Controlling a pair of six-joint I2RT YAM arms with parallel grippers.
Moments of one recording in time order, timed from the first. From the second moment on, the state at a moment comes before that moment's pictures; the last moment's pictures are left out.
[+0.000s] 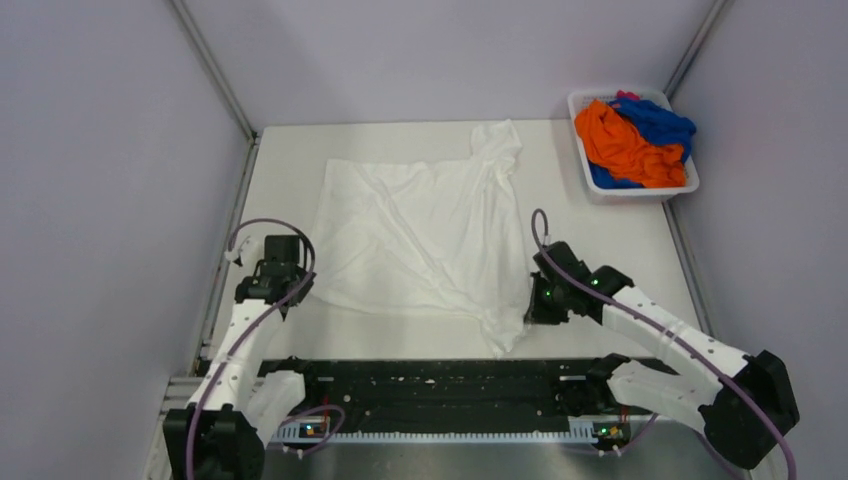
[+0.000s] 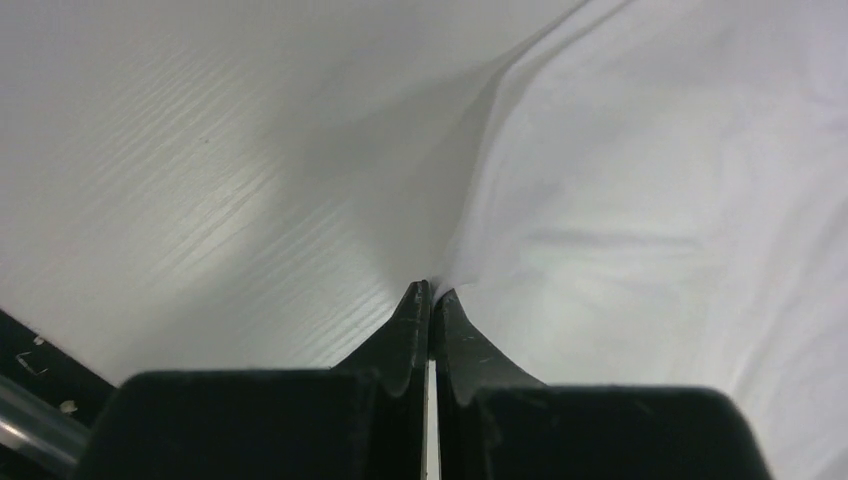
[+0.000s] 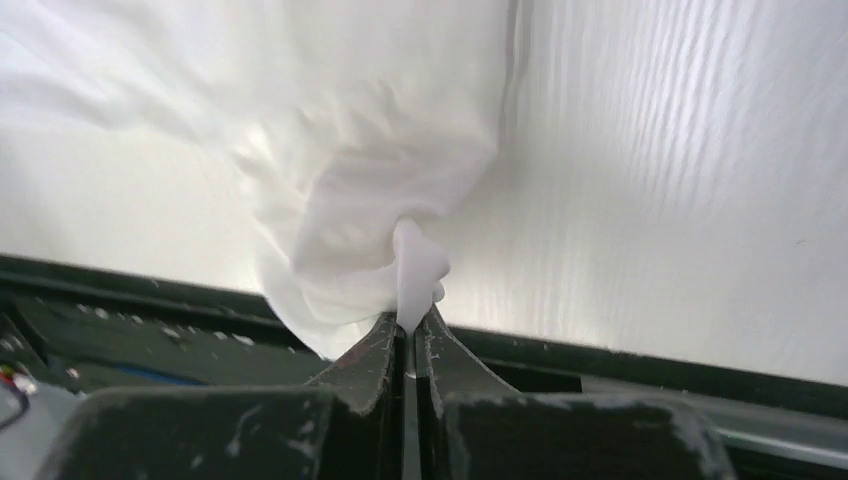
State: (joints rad) left arm -0.03 0.92 0.59 -0.68 -0.34 -0.96; right arm 0.62 1.01 0.58 -0.78 -0.07 0.72
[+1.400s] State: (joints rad) left arm -0.03 0.73 1.77 -0.48 -0.13 -0.70; right arm 0.45 0.94 2.14 -0.64 0.04 0.18
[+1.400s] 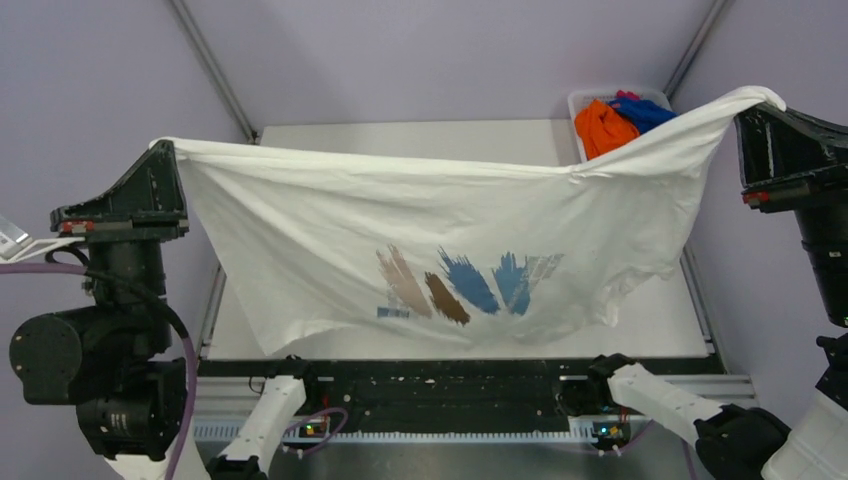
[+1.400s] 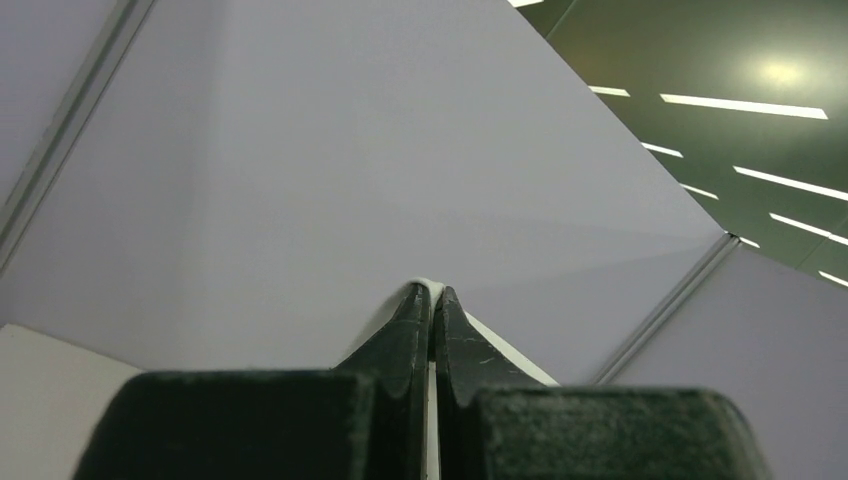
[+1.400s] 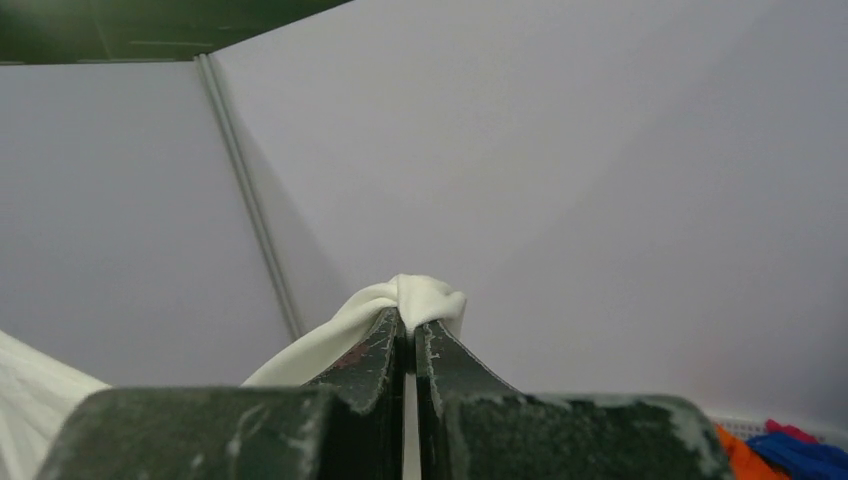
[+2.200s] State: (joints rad) left arm -0.03 1.46 1.18 -0.28 -0.36 -0.73; right arm 0.29 1.53 1.33 -0.18 0.38 0.17
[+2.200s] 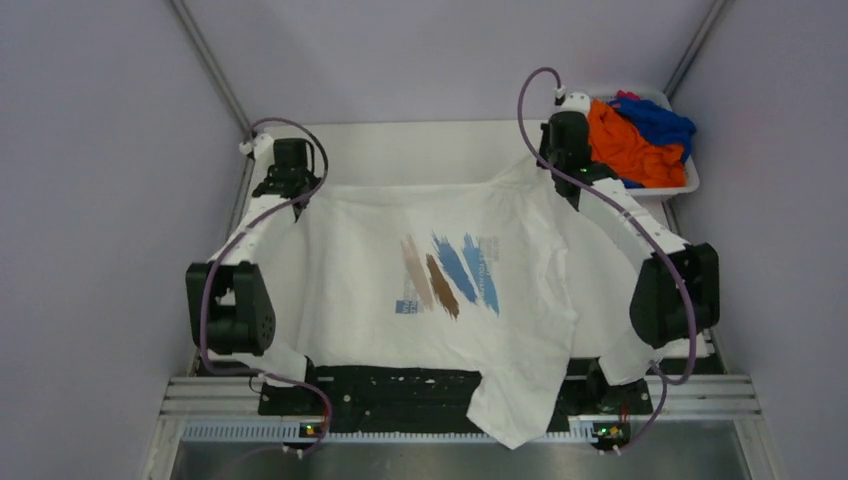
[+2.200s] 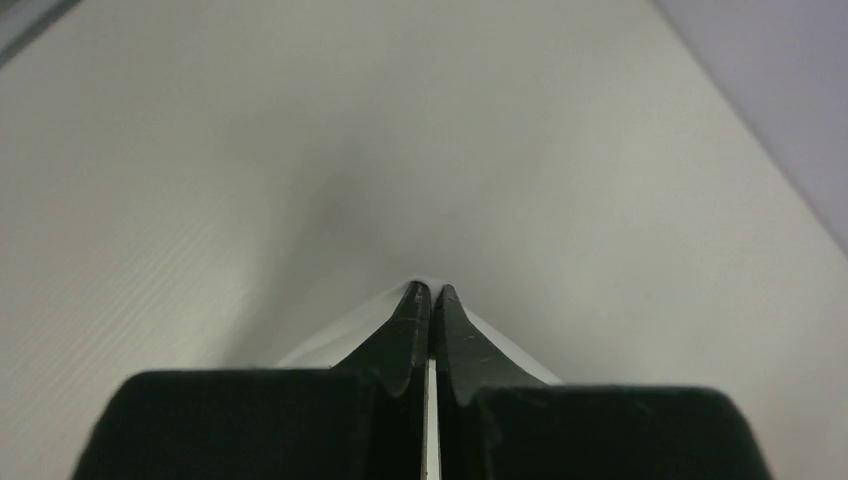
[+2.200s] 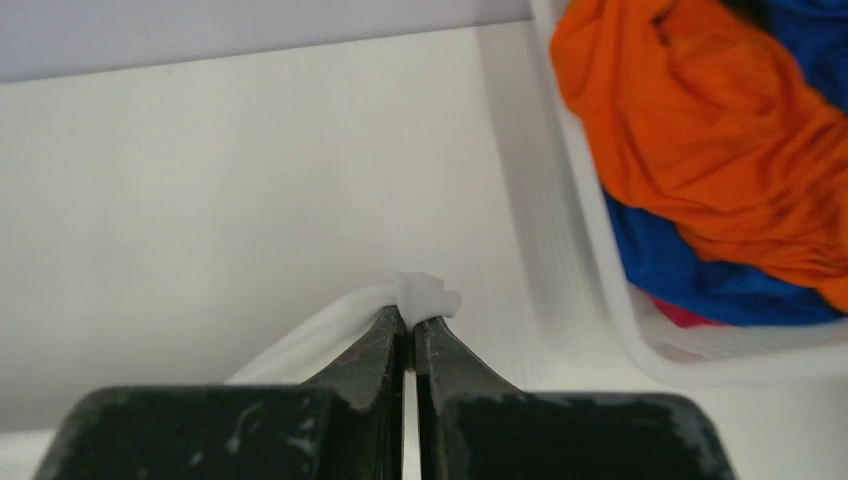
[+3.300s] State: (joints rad) left arm -0.02 1.80 1.41 -0.47 -0.18 -0.73; right arm 0.24 1.91 1.37 -0.13 0.00 0.41
